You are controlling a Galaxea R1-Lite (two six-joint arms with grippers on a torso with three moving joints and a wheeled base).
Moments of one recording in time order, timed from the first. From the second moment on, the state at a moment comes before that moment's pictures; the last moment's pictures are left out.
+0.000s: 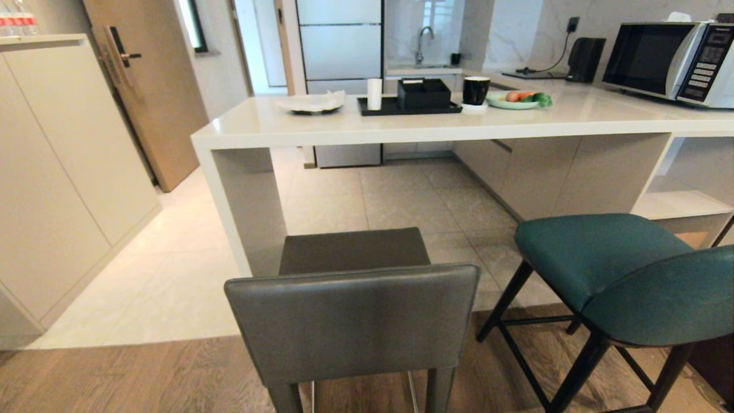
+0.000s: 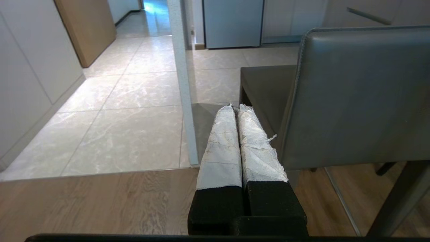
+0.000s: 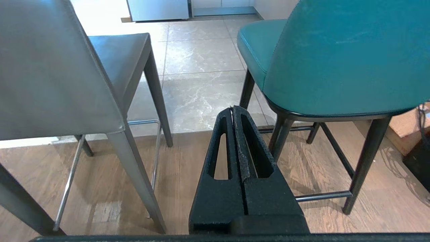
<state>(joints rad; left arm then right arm) 0.00 0.00 0.00 -0.11 -0.01 0.03 0.00 0.00 0.00 0.00 0.00 -0.03</state>
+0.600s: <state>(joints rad) 0.00 0.05 -0.04 -0.06 -0.01 -0.01 0.00 0.01 -0.03 0.07 -0.01 -0.03</state>
